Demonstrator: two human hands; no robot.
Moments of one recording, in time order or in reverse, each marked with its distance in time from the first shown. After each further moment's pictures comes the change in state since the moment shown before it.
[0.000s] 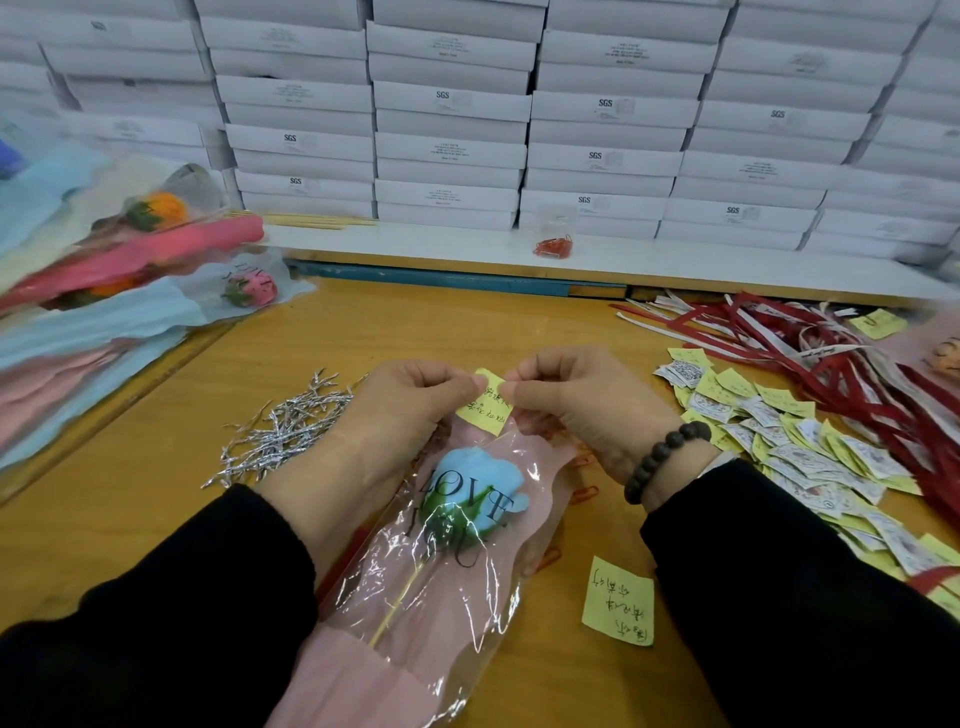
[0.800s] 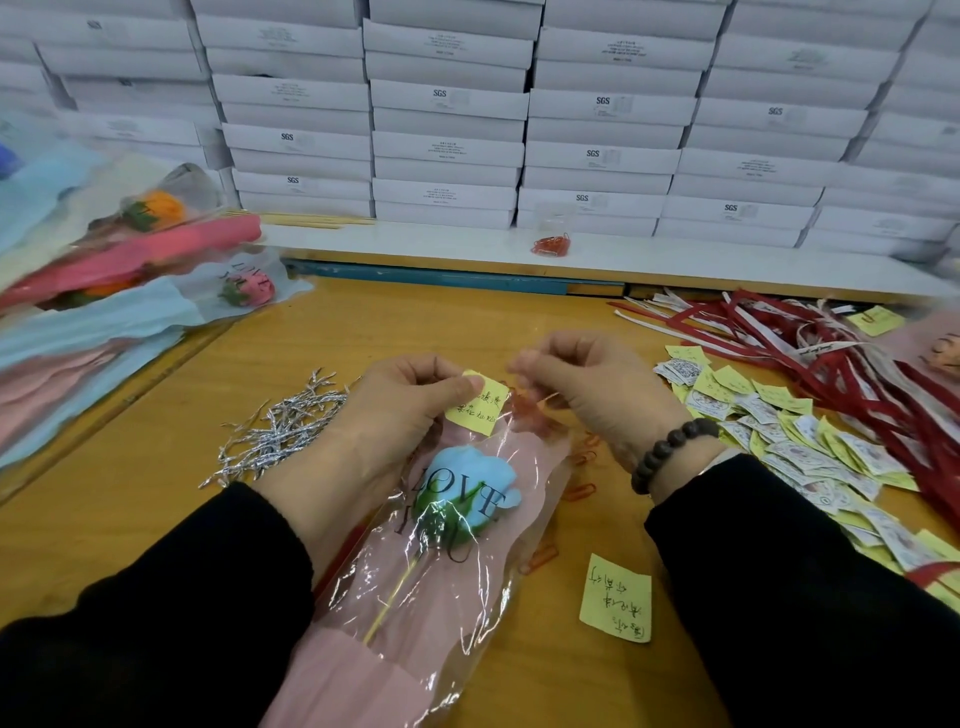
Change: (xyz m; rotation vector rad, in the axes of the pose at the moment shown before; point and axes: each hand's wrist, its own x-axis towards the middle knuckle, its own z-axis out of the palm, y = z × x) left_hand 0.002 -0.001 0.000 -0.025 0.017 0.018; right_hand 0.003 0.003 -0.007 -0.032 0.096 -0.057
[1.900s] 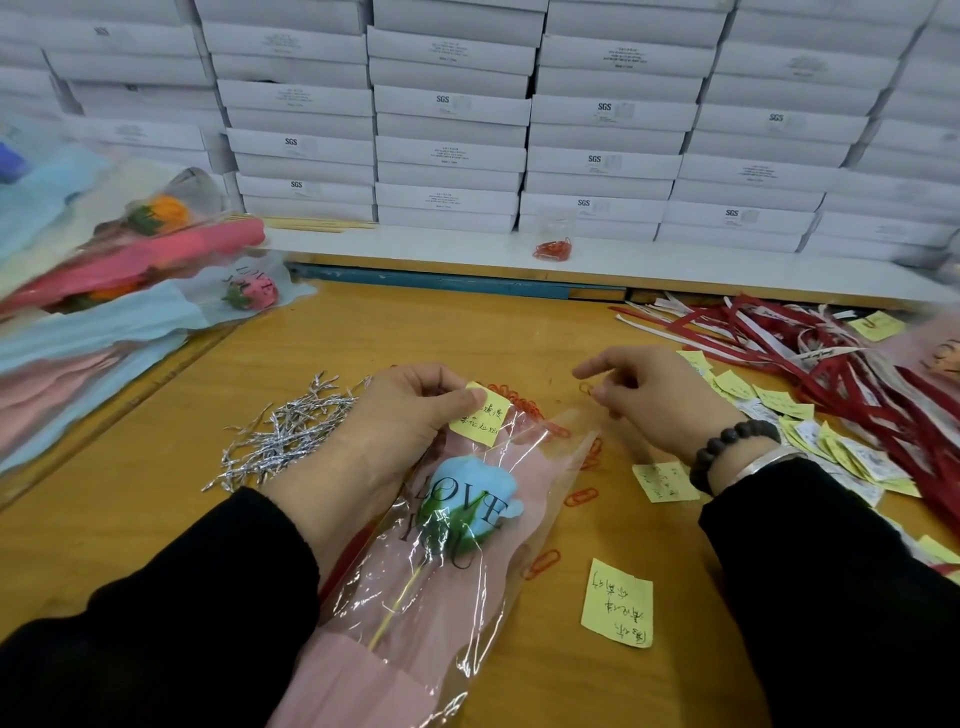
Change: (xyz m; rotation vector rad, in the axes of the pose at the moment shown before) left_hand -0.005 0.004 0.003 0.023 -0.018 -0.049; right_hand 0.007 0.017 -0.039 -0.551 0.106 -0.021
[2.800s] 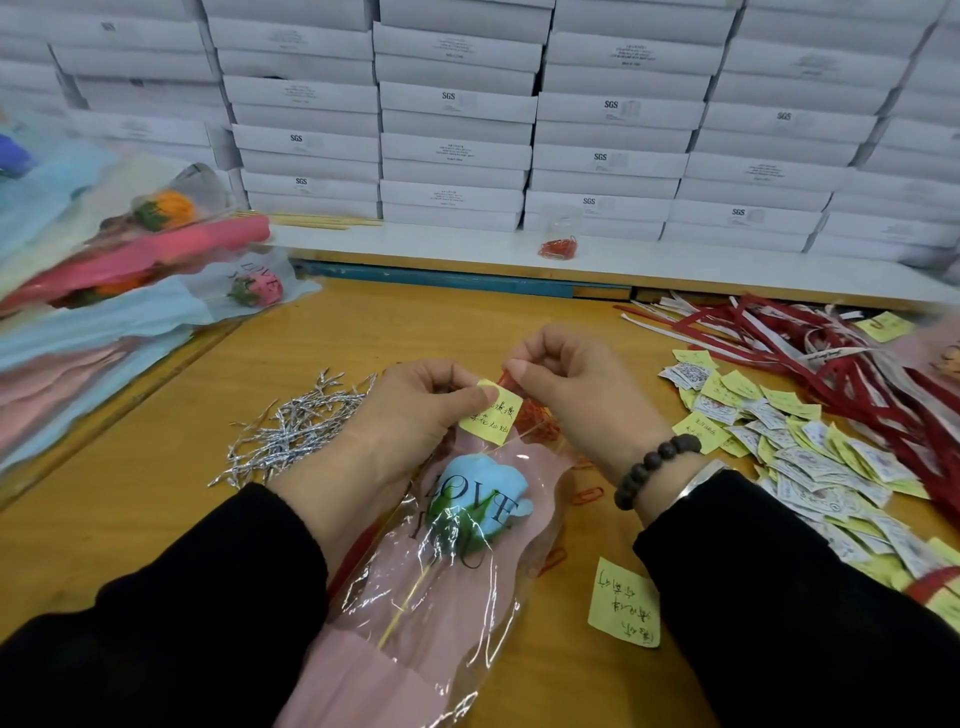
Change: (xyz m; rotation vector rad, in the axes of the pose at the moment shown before) left_hand -0.002 0.001 0.001 -0.044 -0.060 0.034; right_hand -0.016 -0.049 0.037 0.559 -0.035 -0.071
